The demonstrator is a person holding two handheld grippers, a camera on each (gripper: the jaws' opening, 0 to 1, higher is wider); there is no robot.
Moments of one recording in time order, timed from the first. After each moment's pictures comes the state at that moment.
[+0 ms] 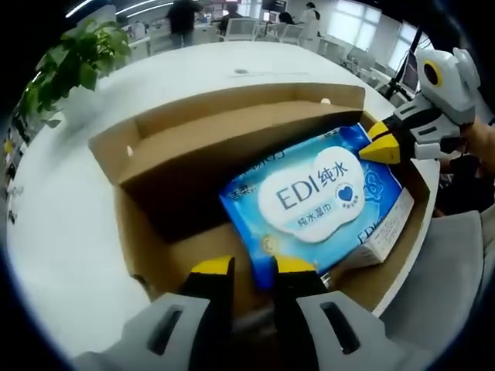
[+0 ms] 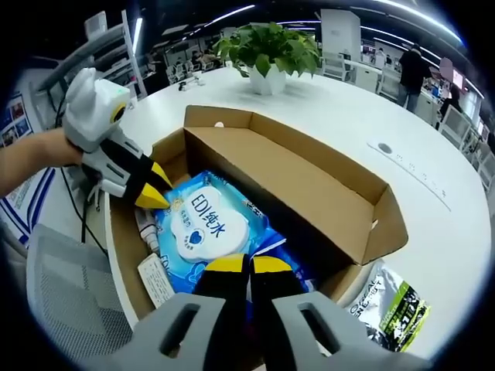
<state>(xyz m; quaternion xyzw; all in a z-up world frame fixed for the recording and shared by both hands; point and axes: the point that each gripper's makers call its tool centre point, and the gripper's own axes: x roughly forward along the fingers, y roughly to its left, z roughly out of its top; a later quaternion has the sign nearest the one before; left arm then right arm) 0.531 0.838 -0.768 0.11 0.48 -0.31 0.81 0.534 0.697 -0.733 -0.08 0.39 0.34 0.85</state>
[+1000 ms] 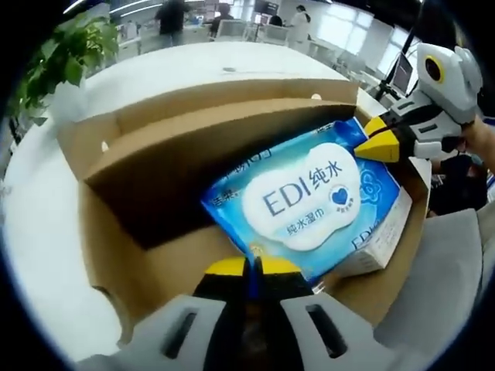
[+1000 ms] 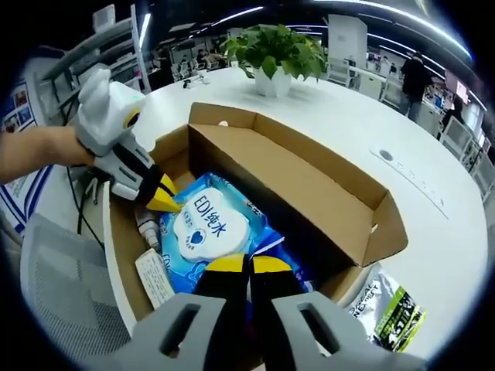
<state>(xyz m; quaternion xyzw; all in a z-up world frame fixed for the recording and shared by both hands) 0.528 0.823 -0.780 0.09 0.48 -0.34 0.81 0.532 0.697 -0.733 -0.10 0.38 0.35 0.85</state>
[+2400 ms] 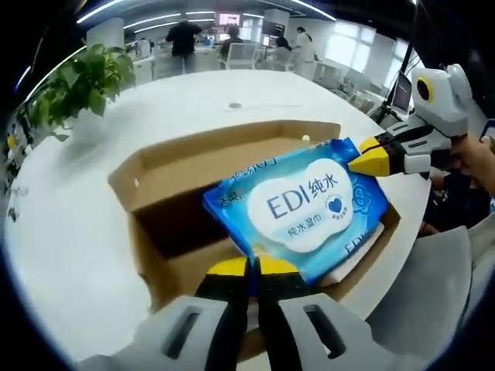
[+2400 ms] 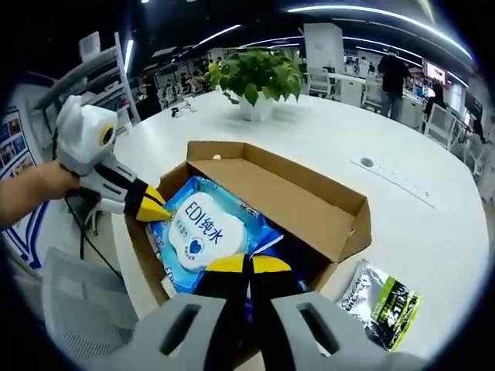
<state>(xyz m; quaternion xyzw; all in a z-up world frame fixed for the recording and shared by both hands) 0.517 0.819 -0.709 0.07 0.42 -0.31 0.85 0.527 0.688 -0.682 -0.04 0.34 0.31 0.88</state>
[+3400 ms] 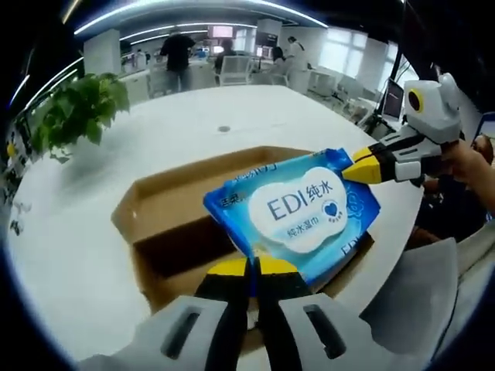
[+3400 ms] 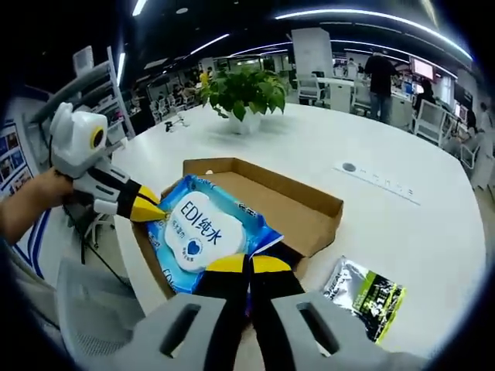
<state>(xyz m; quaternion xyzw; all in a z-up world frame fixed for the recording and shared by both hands) 0.512 0.788 -0.664 0.08 0.39 -0.33 0.86 0.518 0.655 -0.650 -0.02 0.33 0.29 0.90</state>
